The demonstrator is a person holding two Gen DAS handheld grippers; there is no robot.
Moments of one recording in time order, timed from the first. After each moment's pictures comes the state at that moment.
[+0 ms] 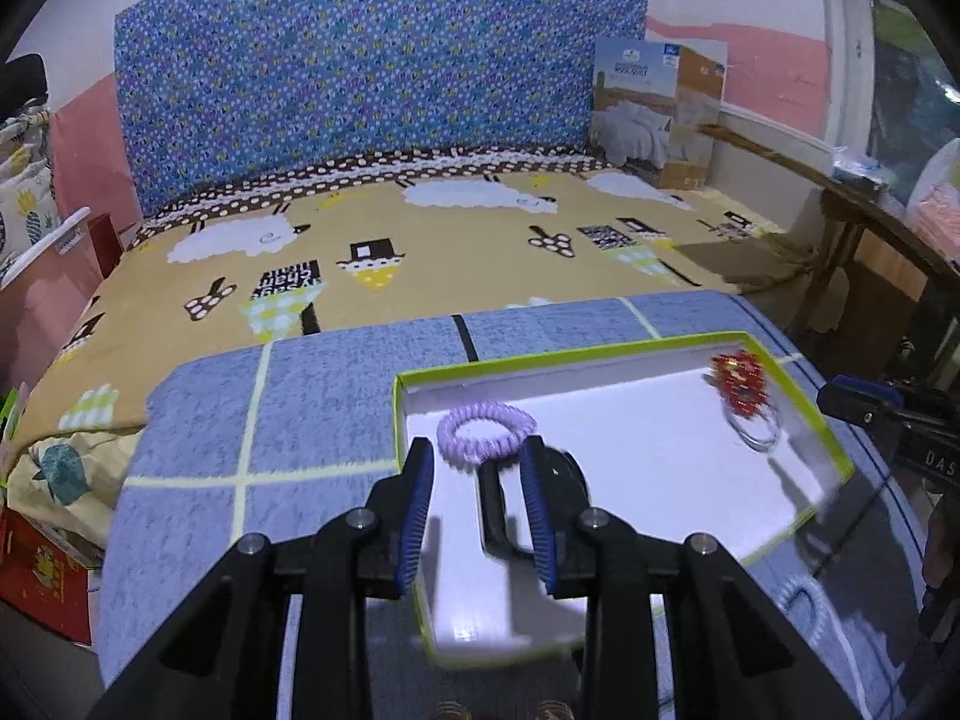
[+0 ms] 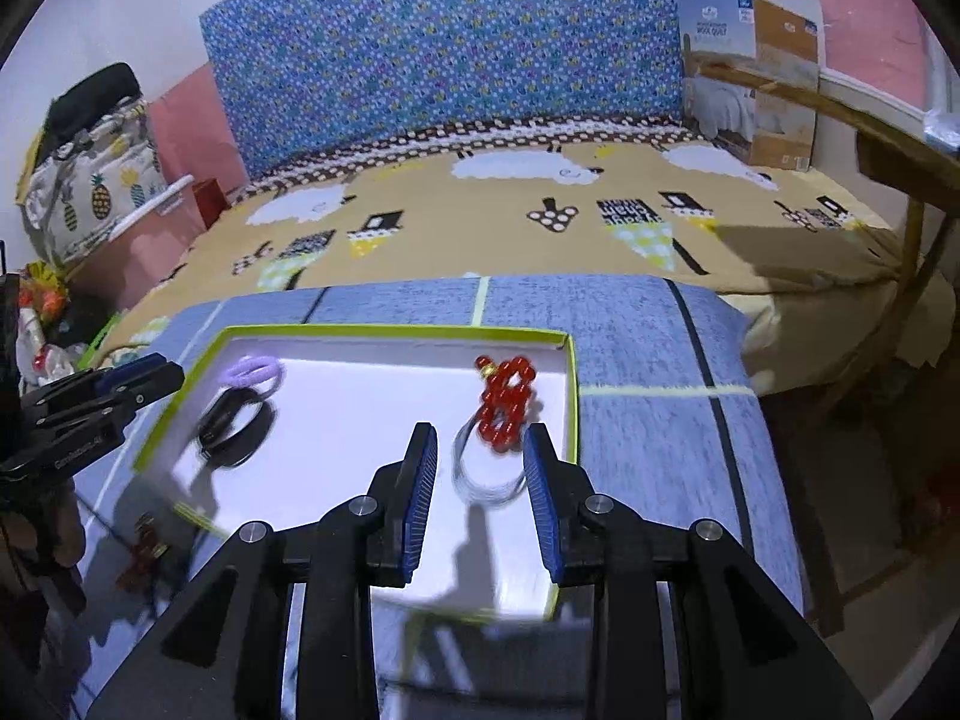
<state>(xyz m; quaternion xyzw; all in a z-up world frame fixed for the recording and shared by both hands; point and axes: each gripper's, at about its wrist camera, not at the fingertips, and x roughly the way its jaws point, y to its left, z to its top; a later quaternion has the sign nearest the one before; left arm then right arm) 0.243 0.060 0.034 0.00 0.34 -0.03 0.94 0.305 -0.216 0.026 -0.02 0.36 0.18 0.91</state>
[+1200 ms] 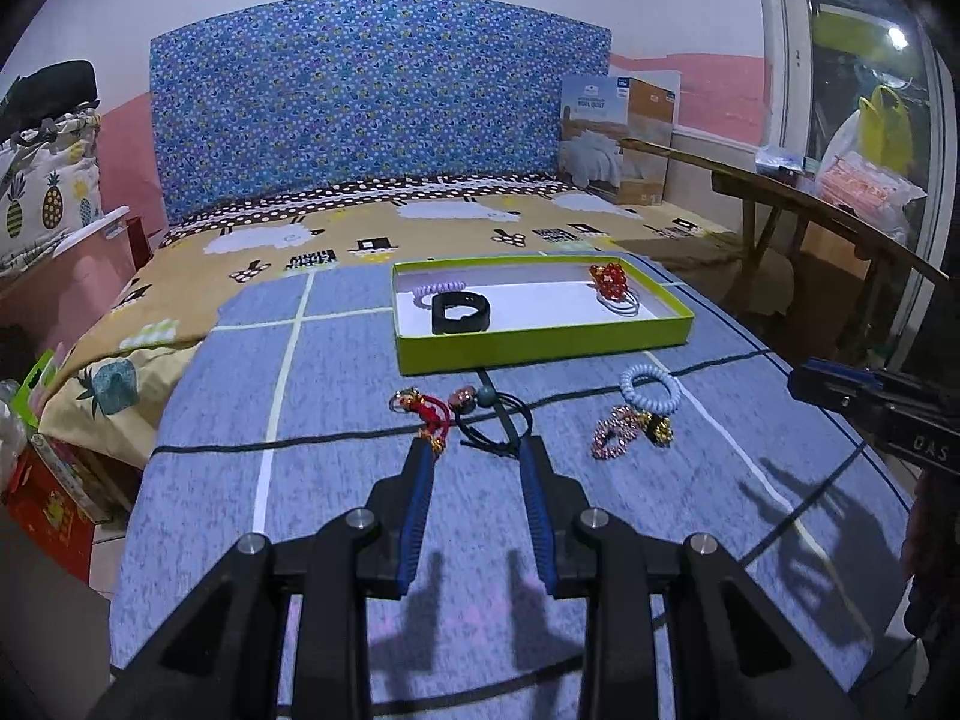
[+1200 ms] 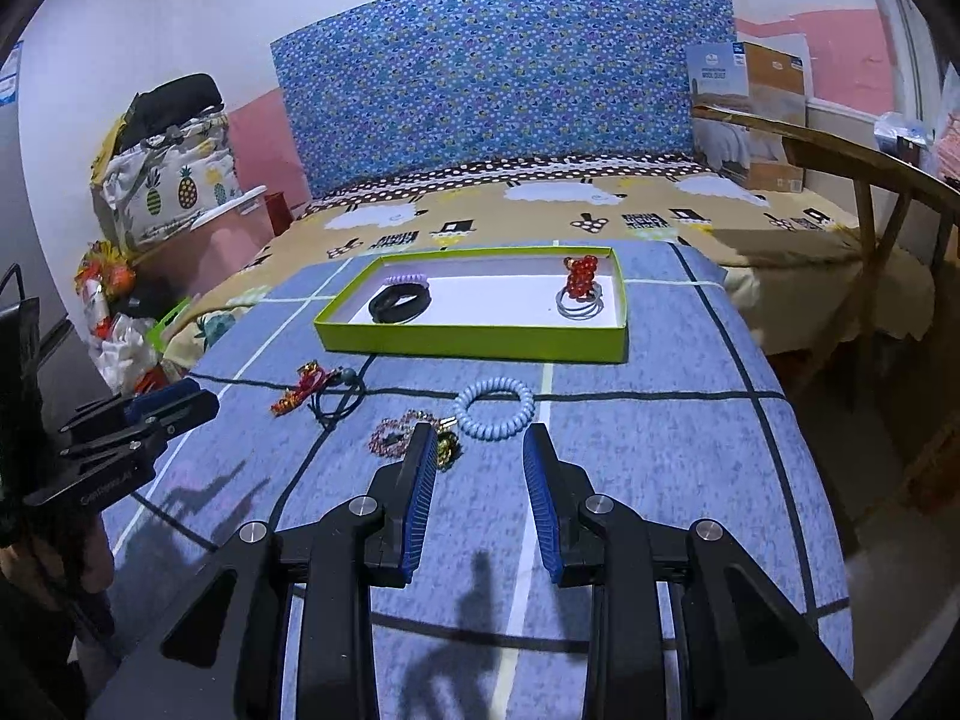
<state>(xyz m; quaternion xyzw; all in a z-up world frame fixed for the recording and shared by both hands) 0.046 0.041 0.029 -0.01 0.30 -0.04 0.95 0.103 -0.224 0.027 -0.01 0.31 0.21 0.93</state>
